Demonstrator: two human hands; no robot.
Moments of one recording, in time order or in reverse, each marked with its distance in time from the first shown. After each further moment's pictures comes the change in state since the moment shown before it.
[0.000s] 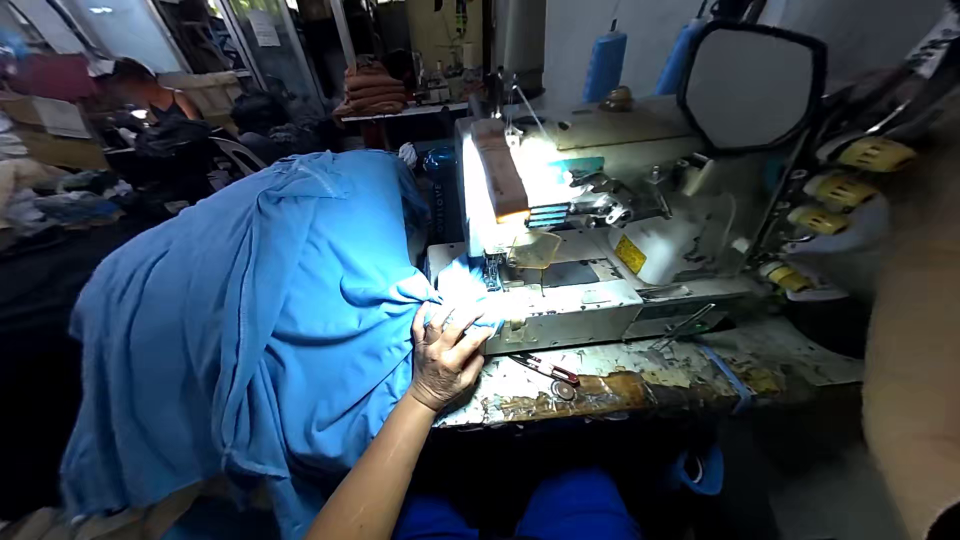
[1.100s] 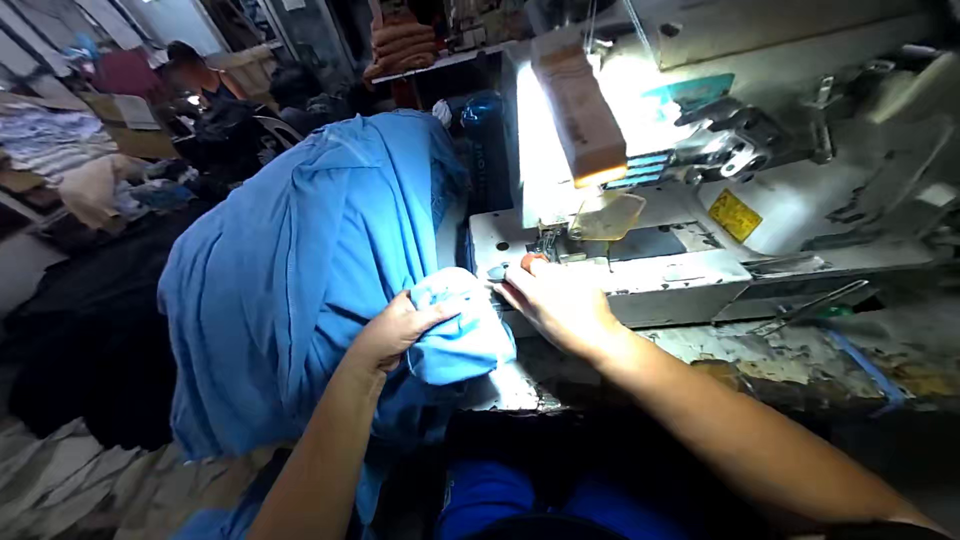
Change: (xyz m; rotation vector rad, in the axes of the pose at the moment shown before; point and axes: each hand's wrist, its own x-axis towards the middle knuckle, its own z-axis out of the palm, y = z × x) left_hand 0.078 -0.025 -0.140 -1.002 -0.479 -1.211; right_hand -0.222 -0.053 0.321 -0.640 -0.451 -0.530
